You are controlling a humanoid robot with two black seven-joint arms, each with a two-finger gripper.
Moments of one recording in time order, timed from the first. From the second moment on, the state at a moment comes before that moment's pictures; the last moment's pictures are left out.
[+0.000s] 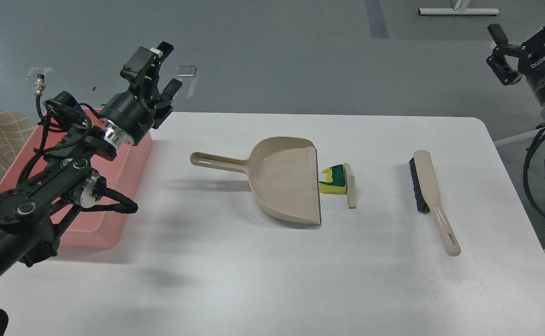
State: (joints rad) left arm -0.50 0.50 -0.90 -1.19 0.82 -0.05 -0.37; right arm 0.73 -0.51 1.08 0.85 -0.50 0.49 0.37
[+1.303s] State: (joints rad) left arm -0.01 0.42 -0.89 -1.39 1.27 0.30 -0.29; right arm 0.77 -0.51 1.08 0.88 -0.57 0.48 0.34
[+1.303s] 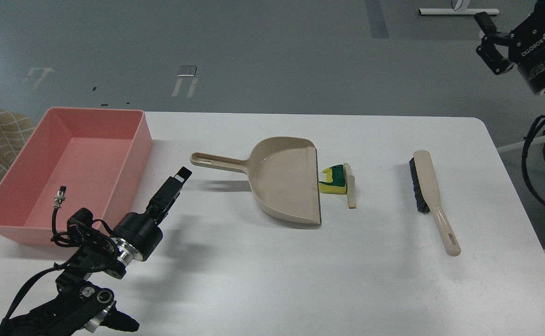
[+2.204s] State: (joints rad) left arm -0.18 0.18 -0.90 -1.13 1.26 0.38 -0.30; right arm 0.84 -0.43 1.02 0.88 -0.56 0.42 0.27
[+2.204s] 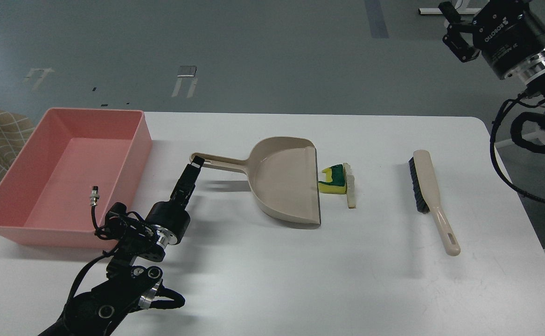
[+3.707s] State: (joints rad) left arm -0.29 0.09 -0.90 -0.93 1.25 0.39 -0.32; right arm 0.61 -0.62 0.98 1.00 -0.58 0.40 0.27
